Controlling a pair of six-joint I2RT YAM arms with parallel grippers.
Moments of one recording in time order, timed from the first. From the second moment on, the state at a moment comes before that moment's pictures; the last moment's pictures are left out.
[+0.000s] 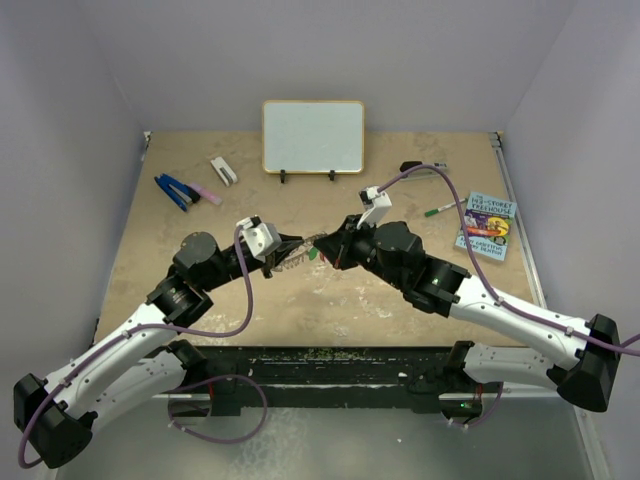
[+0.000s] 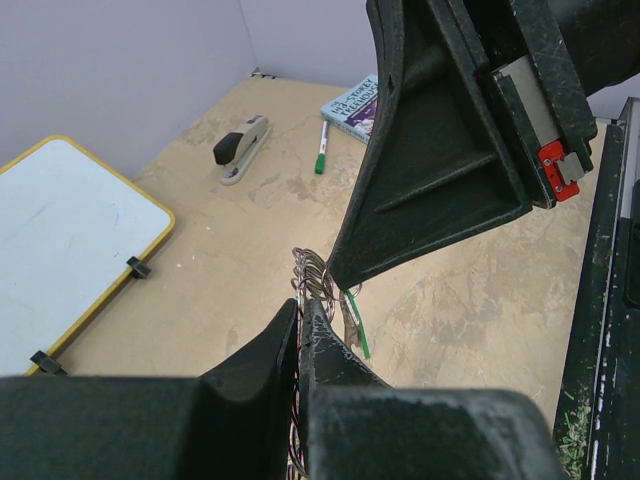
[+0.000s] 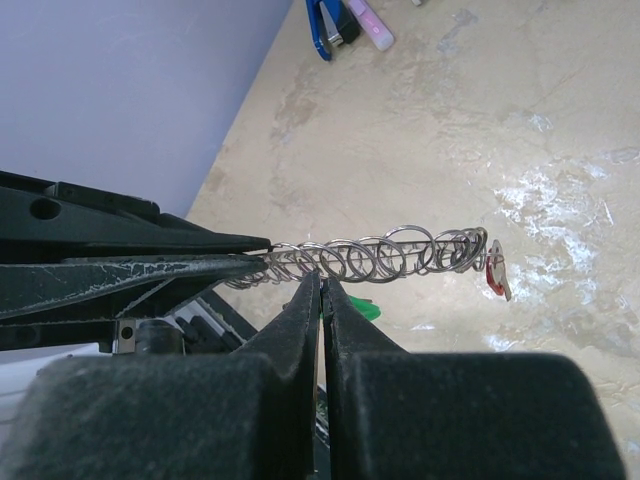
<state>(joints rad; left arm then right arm) -0.68 0.79 0.64 0.17 0.38 0.16 0.99 1.09 0.91 -0.07 0.21 0.69</state>
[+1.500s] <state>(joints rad) -0.67 0.77 0.64 0.25 0.37 0.13 0.98 1.09 0.86 -0.09 0.19 0.80</state>
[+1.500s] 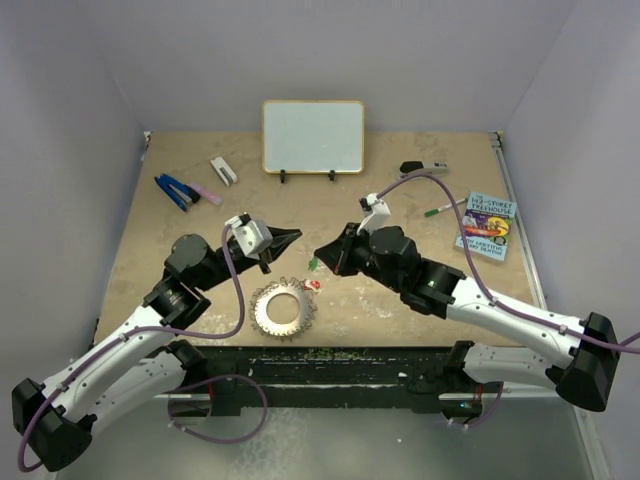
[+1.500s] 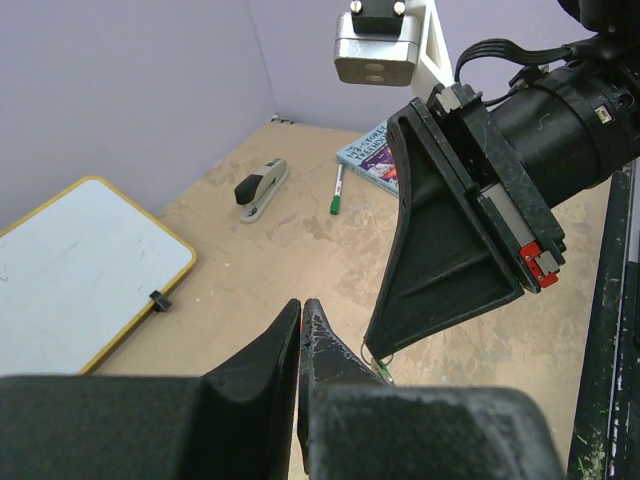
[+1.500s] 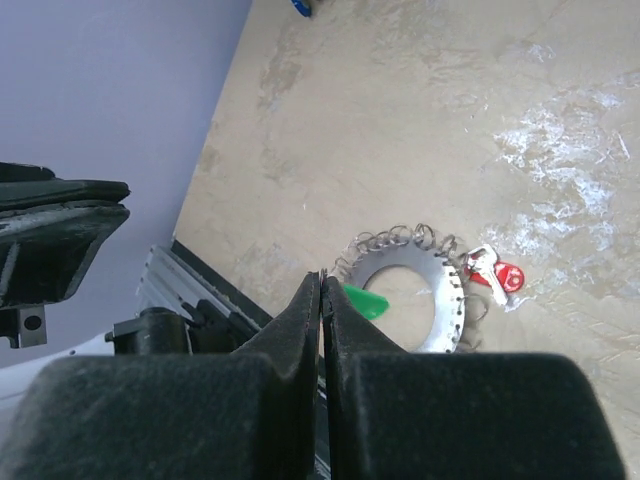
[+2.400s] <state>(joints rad) -0.67 0.94 0.47 0.07 0.53 0.49 0.88 1.06 0.68 -0.19 0.19 0.83</state>
